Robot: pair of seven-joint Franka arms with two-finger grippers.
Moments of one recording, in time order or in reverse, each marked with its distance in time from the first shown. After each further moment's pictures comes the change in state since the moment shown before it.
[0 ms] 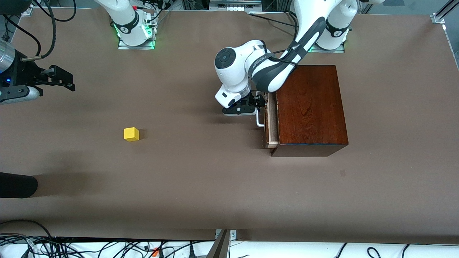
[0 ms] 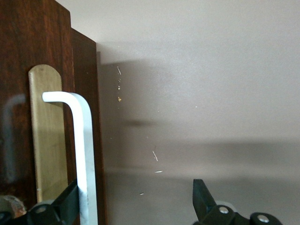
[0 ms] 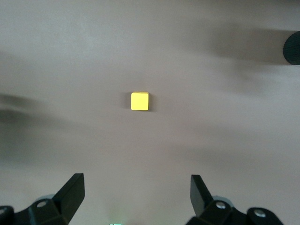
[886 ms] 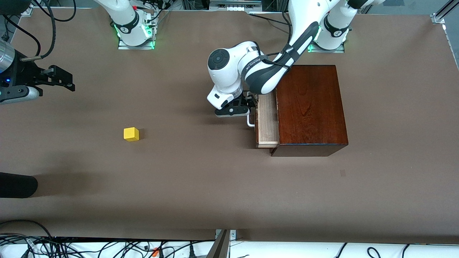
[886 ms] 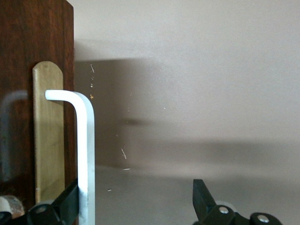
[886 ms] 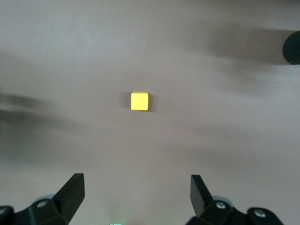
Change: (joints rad) left arm -0.038 0.068 0.001 0.111 -0.035 -0.003 -0.043; right arm 0.000 0.000 -0.001 0.000 0.000 0.000 0.000
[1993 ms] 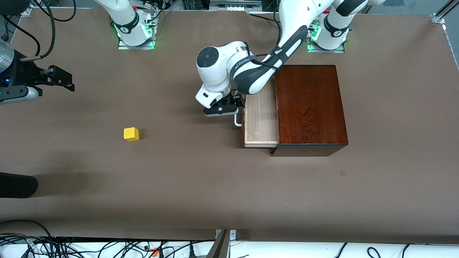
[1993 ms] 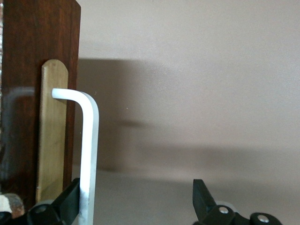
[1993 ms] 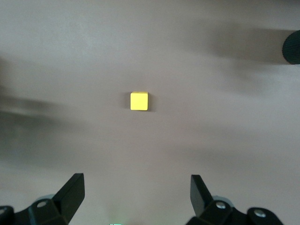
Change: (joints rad) left arm -0.061 0.091 0.001 0.147 -0.003 -0.002 -0.066; right arm 0.000 0.000 -0.002 0.000 0.000 0.000 0.000
